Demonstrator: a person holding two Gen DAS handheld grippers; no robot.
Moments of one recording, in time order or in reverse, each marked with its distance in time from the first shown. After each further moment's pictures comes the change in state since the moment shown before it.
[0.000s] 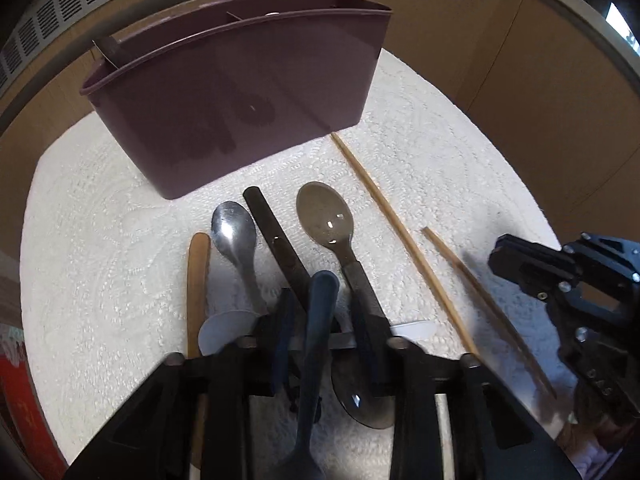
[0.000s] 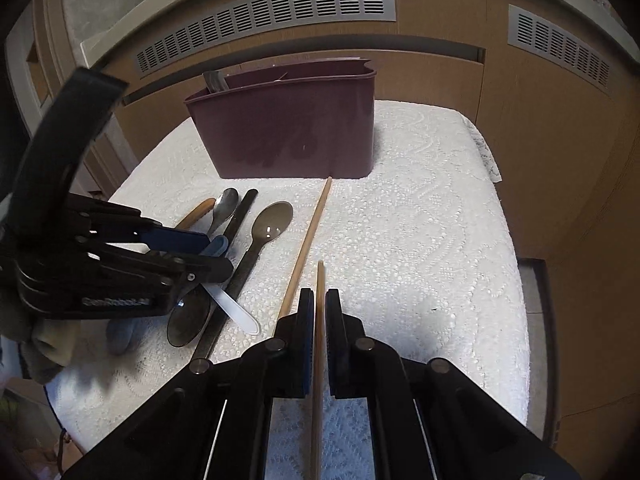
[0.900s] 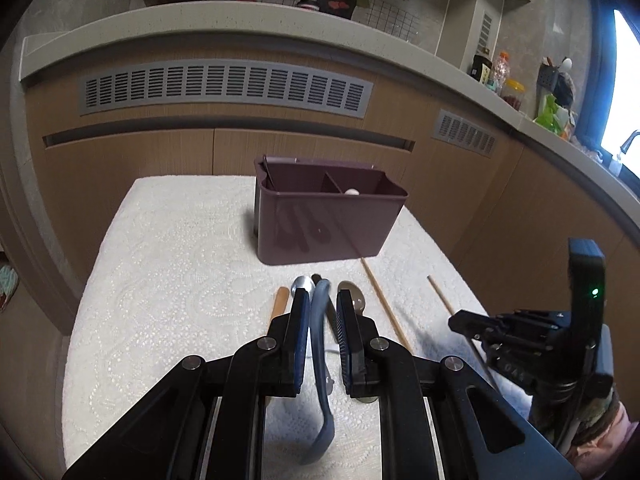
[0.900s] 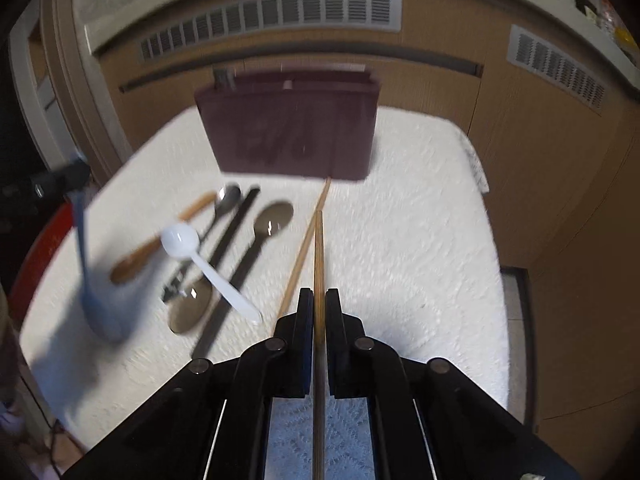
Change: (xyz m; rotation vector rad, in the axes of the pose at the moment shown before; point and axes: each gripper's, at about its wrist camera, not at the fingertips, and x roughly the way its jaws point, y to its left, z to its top) left arm -0.137 0.028 -0.068 -0.251 -0.508 0.003; right arm -0.021 0.012 0.001 -0.050 -0.011 -0.057
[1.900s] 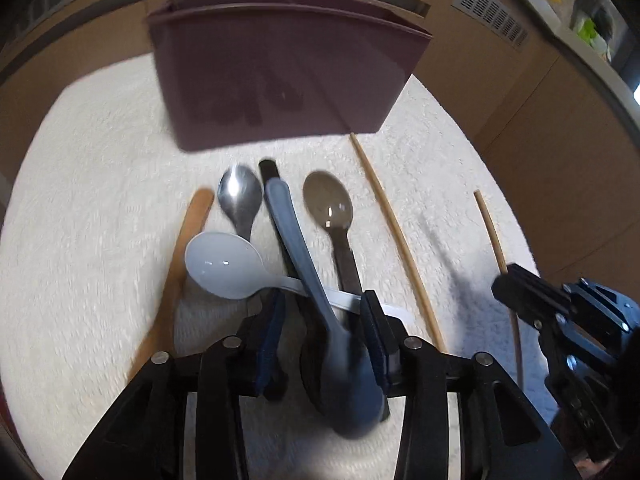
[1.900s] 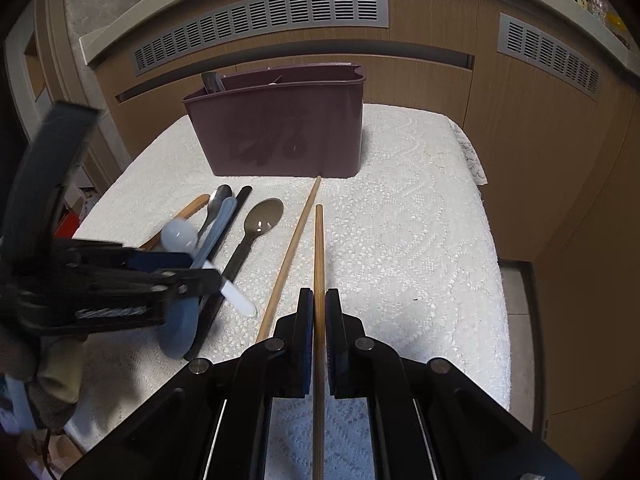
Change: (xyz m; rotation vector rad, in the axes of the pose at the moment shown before) left arm 0.139 -0.033 -0.022 0.028 0.458 -0.001; right arm 0.011 -0.011 -0.007 0.025 0.012 0.011
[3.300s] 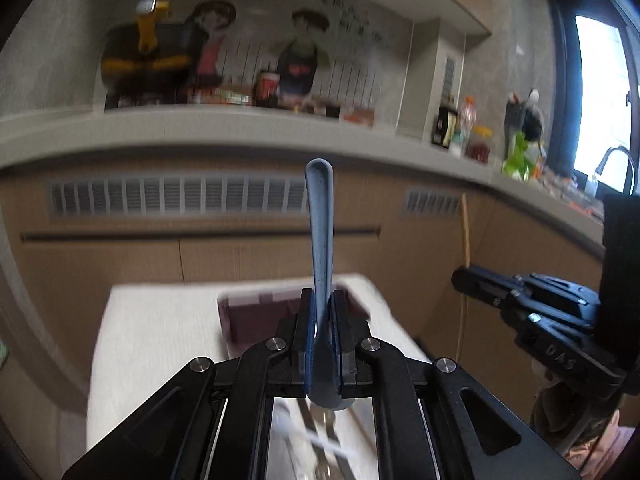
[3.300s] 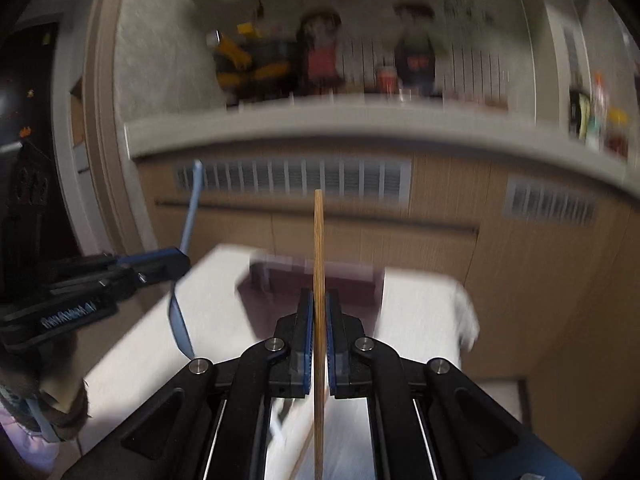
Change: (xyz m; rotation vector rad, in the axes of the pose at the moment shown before) left arm -0.201 0.010 0.065 0.082 -0.673 -0.052; right arm -0.115 0.024 0.115 -0.104 -0.451 0.035
